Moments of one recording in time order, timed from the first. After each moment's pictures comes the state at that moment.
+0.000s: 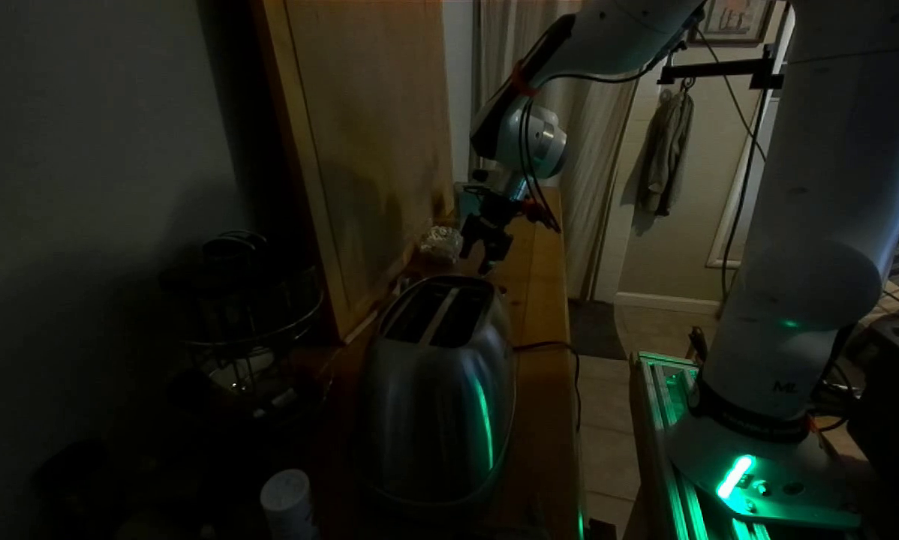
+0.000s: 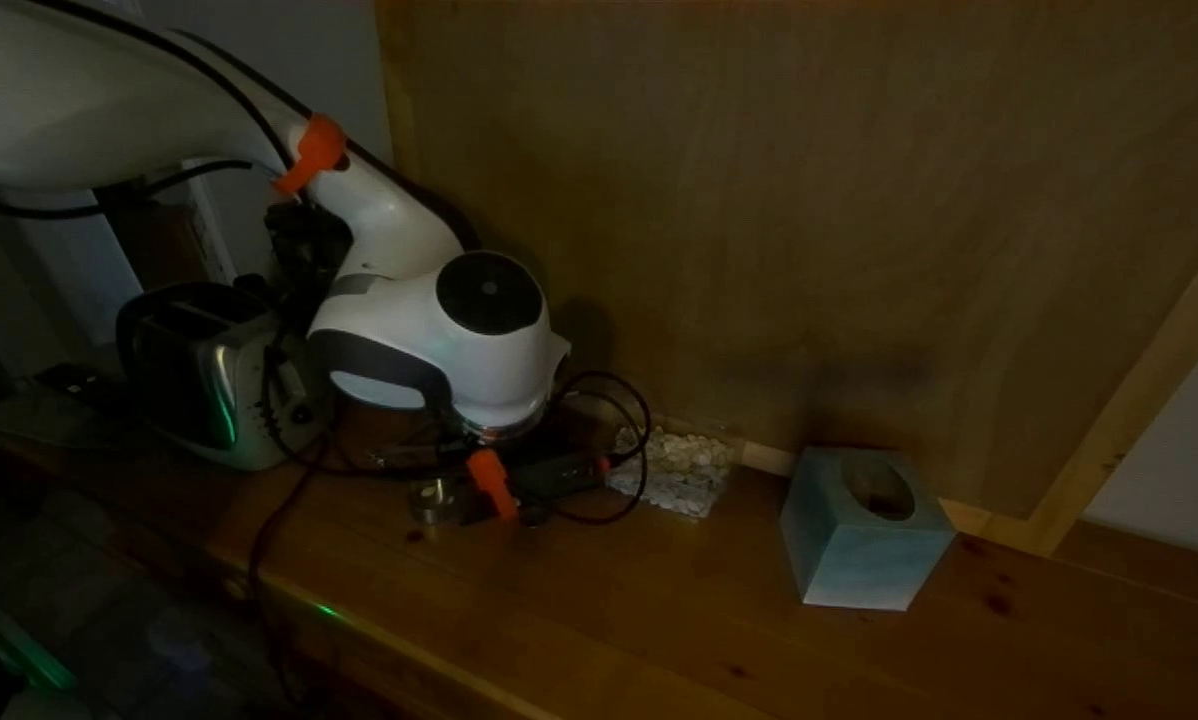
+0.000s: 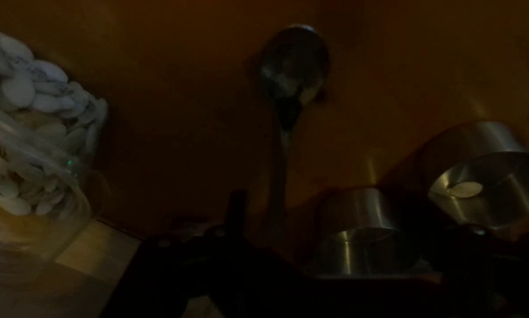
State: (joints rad) arm -0.38 0.10 -0.29 -2.35 0.68 2.43 -2.02
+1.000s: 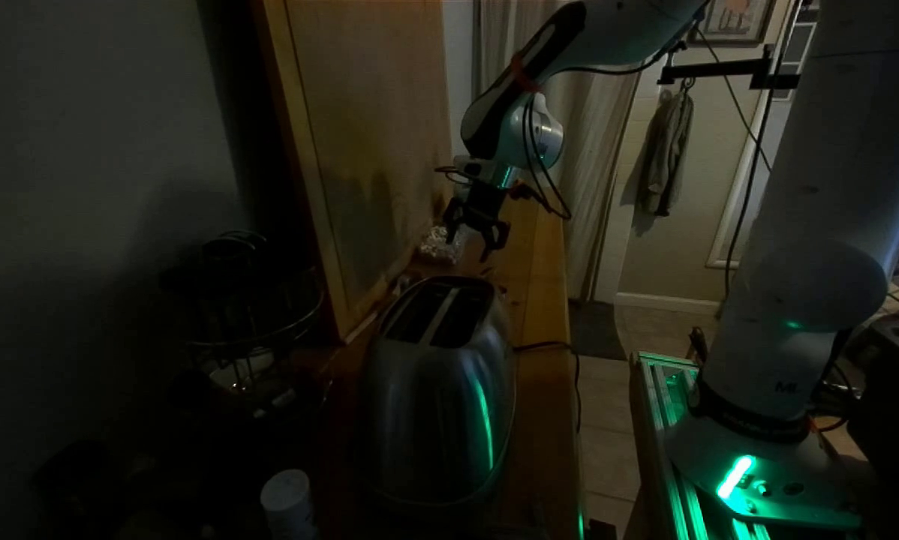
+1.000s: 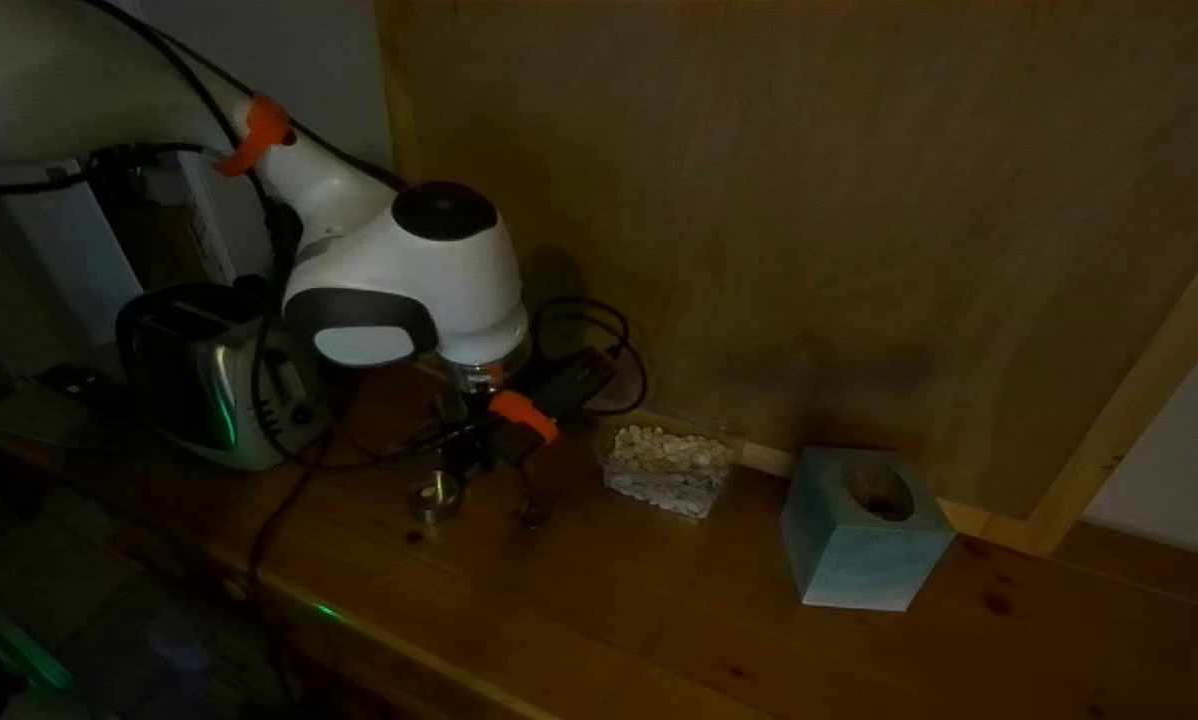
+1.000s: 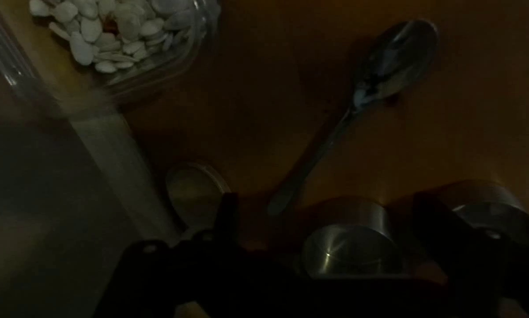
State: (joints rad) arm -0.35 0.02 -0.24 -2.39 0.45 2.58 -2.25
